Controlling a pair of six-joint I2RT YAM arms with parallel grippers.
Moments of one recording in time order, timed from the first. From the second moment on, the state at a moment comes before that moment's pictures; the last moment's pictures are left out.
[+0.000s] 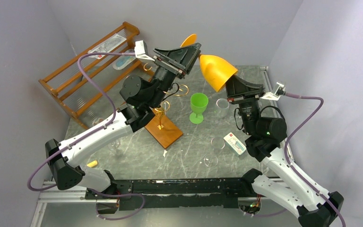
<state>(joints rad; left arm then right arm) -0.96 1.41 1.42 0.59 -0.26 -1.17 0.61 0.79 0.75 0.75 0.18 0.60</state>
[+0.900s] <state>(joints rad) -0.97 1.44 1.38 0.62 -0.31 -1.14 0.61 0.76 0.75 0.76 0.17 0.61</state>
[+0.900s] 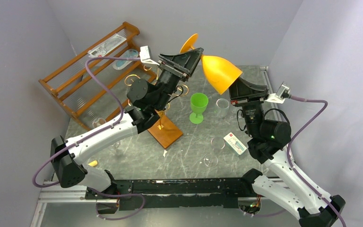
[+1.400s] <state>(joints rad) -0.98 1.46 1.28 0.90 -0.33 -1.15 0.61 0.71 0.71 0.73 0.15 0.63</state>
